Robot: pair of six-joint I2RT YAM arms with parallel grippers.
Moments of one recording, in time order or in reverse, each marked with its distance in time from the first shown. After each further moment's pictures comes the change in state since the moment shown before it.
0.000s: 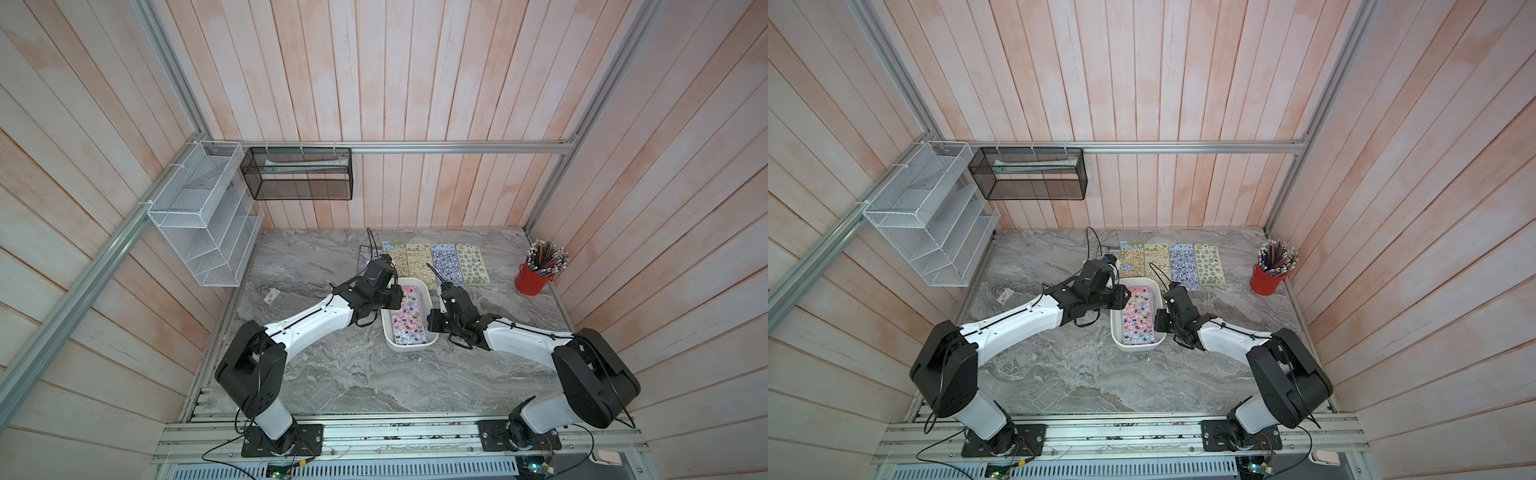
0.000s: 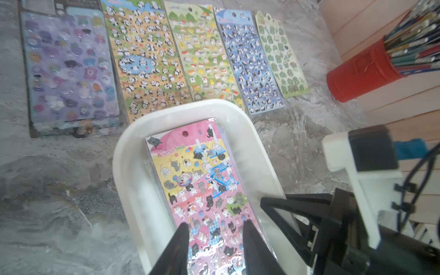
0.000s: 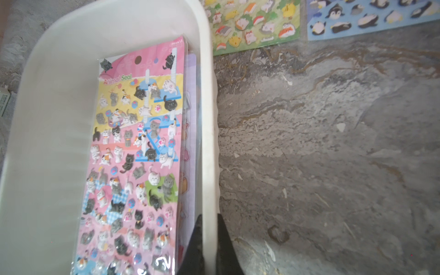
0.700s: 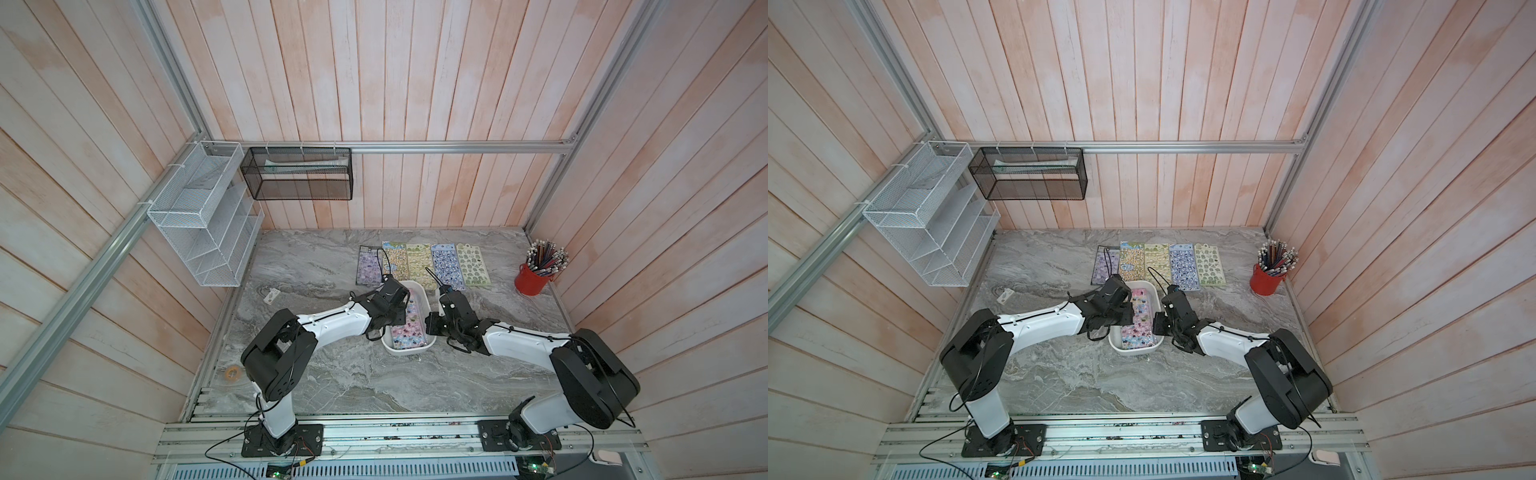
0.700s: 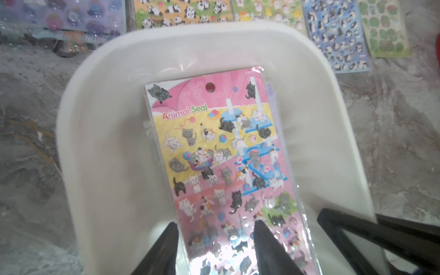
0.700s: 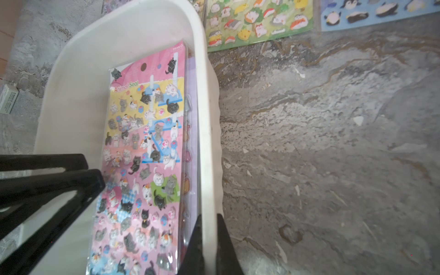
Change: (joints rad) left arm -0.071 0.143 -0.041 0.009 -0.138 -0.143; right arm 0.026 0.000 -0.040 0.069 0.010 0.014
